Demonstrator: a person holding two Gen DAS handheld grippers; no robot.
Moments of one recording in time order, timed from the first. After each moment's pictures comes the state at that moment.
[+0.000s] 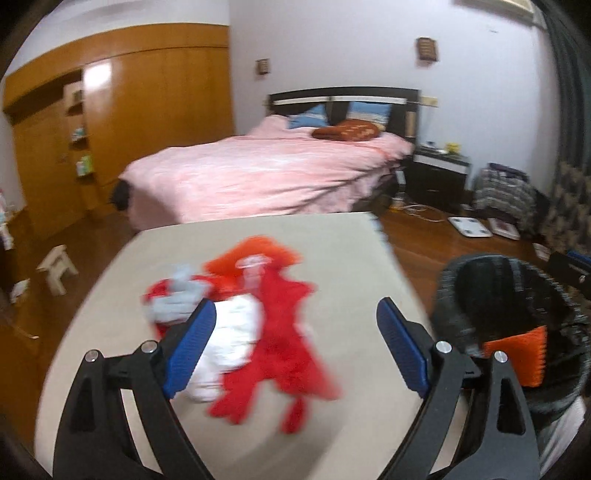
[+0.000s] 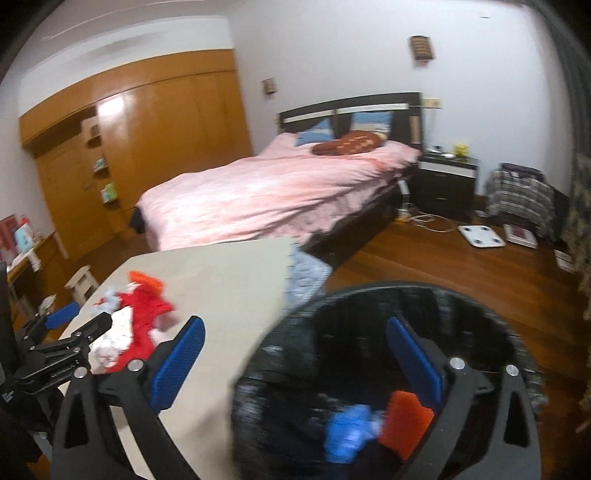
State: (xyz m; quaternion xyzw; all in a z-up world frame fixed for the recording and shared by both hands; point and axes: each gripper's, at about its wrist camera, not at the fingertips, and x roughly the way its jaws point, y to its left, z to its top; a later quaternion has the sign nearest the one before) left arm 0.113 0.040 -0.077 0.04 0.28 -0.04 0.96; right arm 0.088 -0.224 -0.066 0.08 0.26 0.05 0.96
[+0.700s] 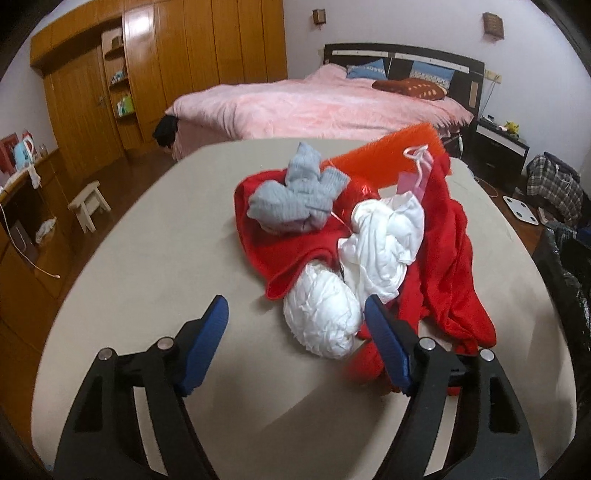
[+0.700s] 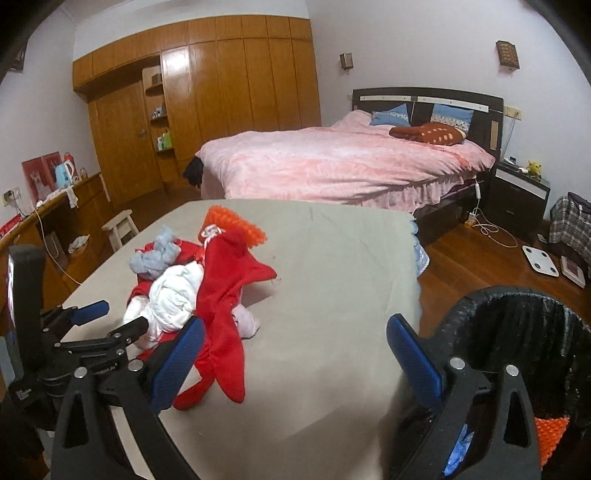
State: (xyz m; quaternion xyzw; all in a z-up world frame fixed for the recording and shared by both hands) left arm 0.147 0.142 -0.148 0.01 0.38 0.04 0.92; right arm 0.139 -0.100 -0.113 0.02 0.30 0.14 0.94
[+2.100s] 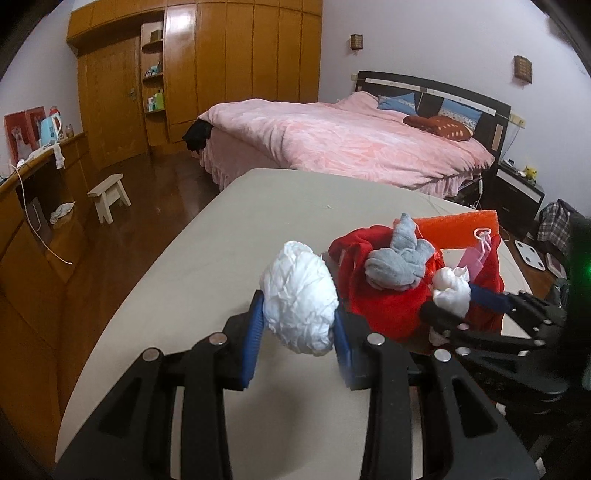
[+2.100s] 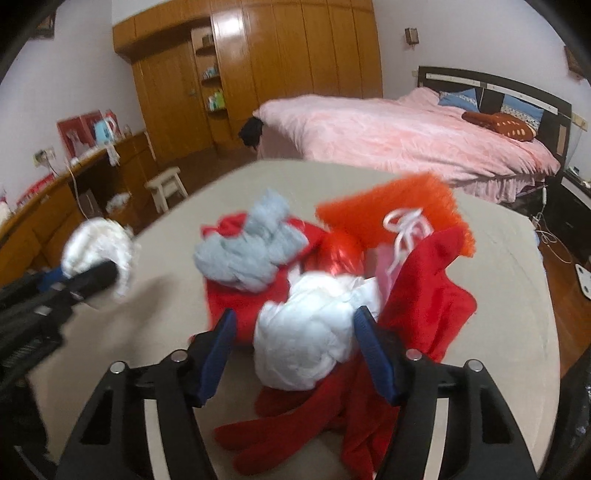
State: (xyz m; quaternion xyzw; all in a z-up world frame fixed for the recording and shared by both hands) left arm 0.136 0.220 -0.108 -0.04 0.33 0.08 0.94; right arm 0.197 0.042 -0.149 -0.02 0.36 0.24 0.90
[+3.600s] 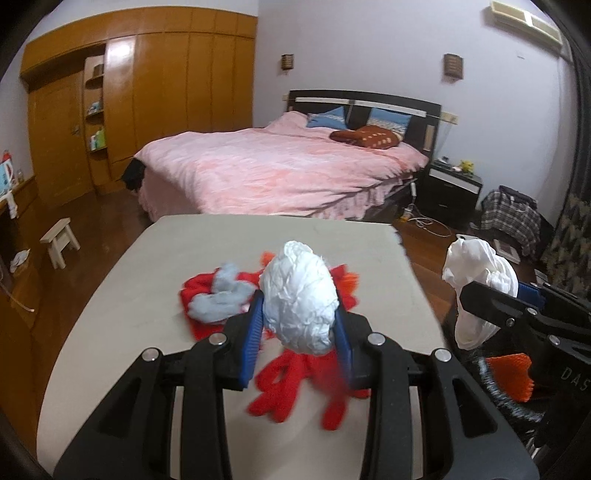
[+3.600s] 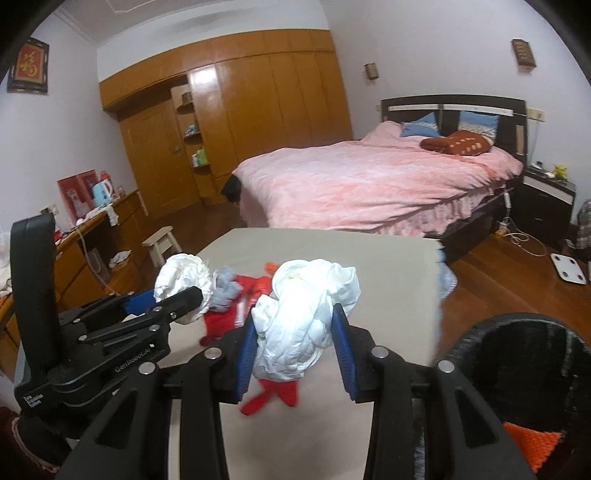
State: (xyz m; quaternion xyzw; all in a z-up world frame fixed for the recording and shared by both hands) left arm 0.115 0.079 -0.057 -0.01 0.29 -0.04 0.96; right arm 0.102 -0.121 -0.040 0.06 0.27 0.20 0.94
